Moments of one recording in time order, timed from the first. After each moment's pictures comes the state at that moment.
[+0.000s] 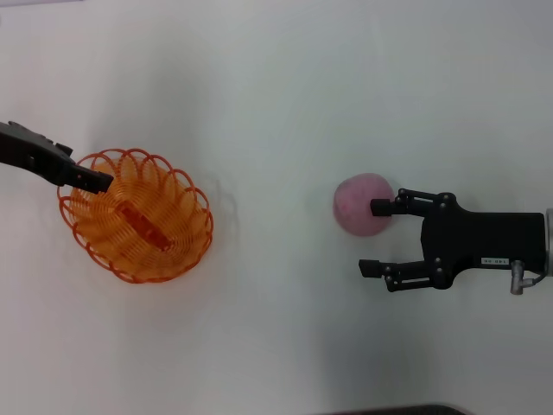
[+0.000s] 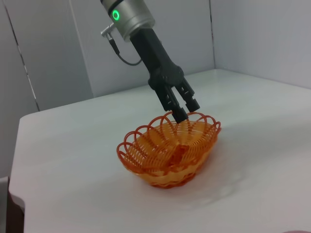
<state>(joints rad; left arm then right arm) -0.65 -2.11 0.86 1.05 2.69 1.48 -2.12 0.36 2.09 -0.70 -0.53 -2.06 -1.60 0.99</state>
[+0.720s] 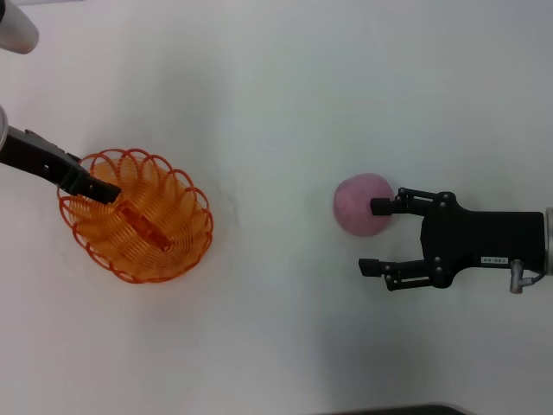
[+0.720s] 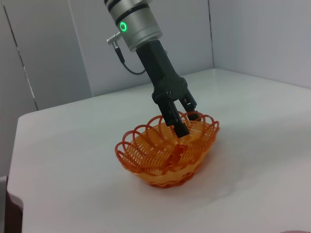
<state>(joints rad) -0.71 -2.12 0.89 0.96 2.78 1.40 -2.13 0.36 2.09 -0.70 -0.53 -2.06 -1.60 1.00</state>
